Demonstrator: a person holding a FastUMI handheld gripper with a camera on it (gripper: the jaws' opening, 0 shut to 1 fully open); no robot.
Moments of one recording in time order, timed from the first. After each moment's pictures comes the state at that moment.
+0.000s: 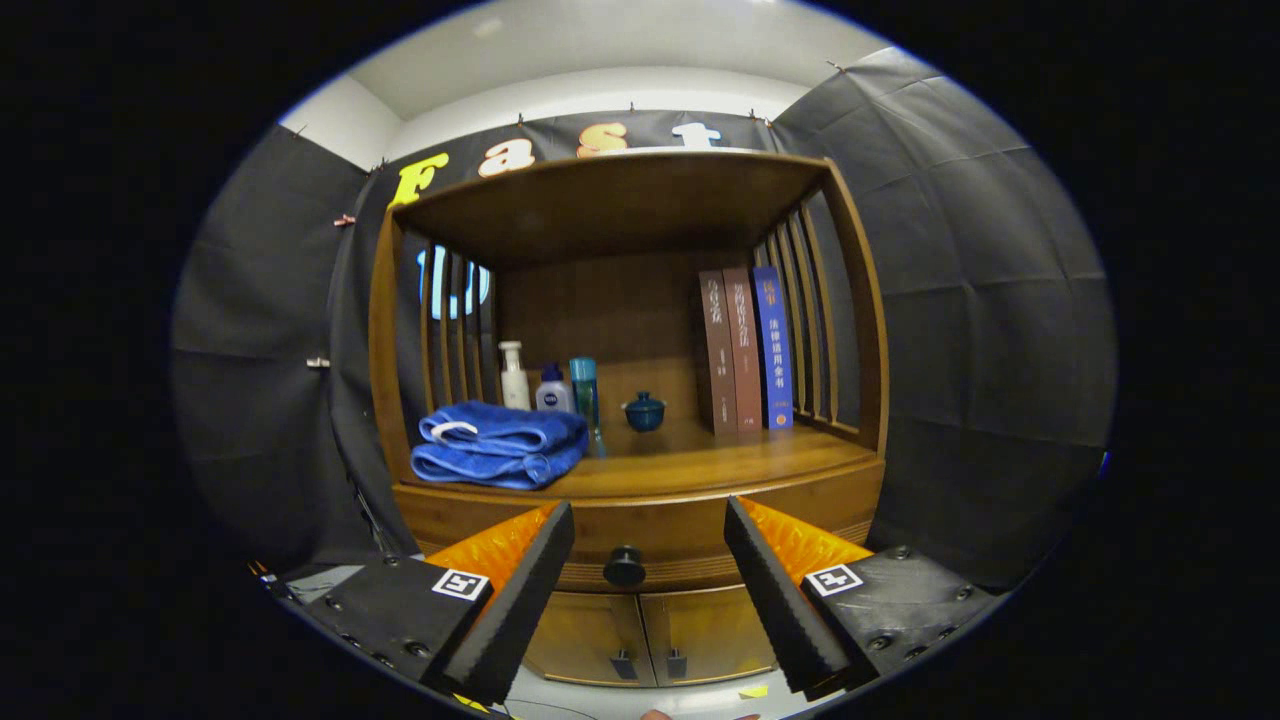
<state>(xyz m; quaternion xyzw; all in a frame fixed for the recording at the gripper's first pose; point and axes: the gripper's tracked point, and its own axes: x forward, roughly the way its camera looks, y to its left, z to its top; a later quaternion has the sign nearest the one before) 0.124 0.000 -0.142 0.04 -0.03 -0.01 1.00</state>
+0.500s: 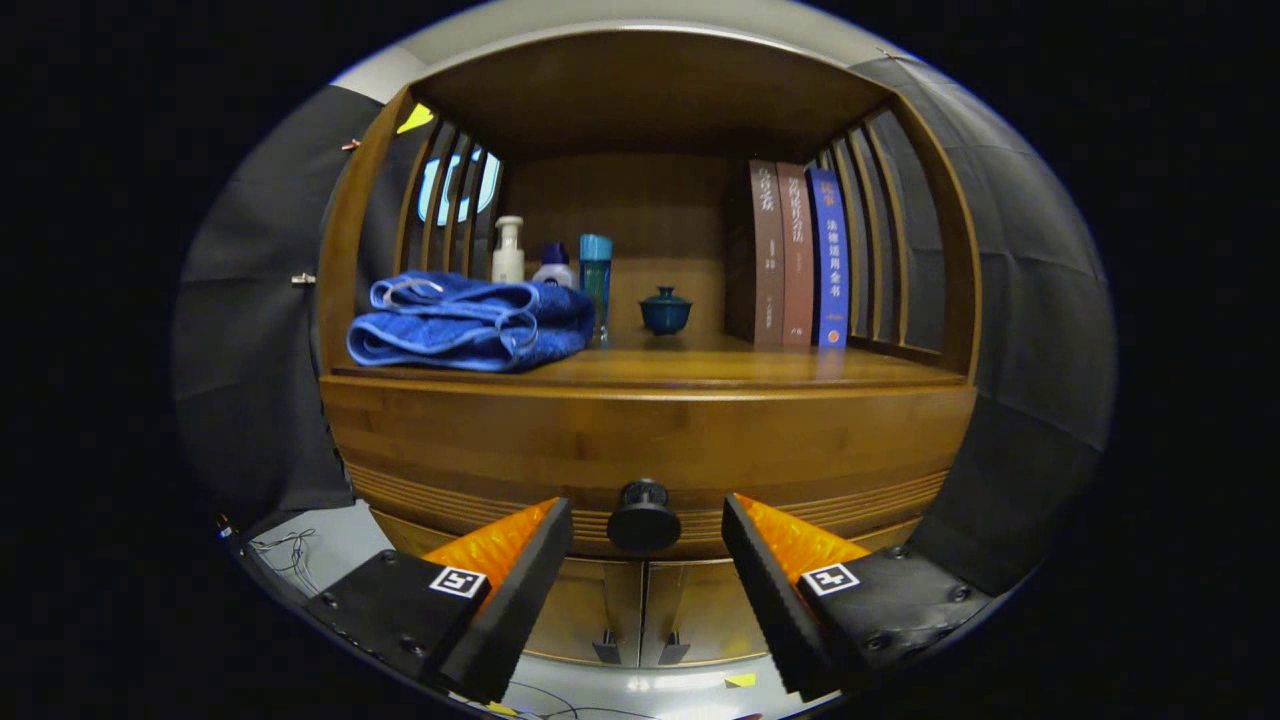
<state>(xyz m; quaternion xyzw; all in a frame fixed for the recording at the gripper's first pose) 0.206 0.030 -0.240 0.00 0.06 -0.01 1.00</state>
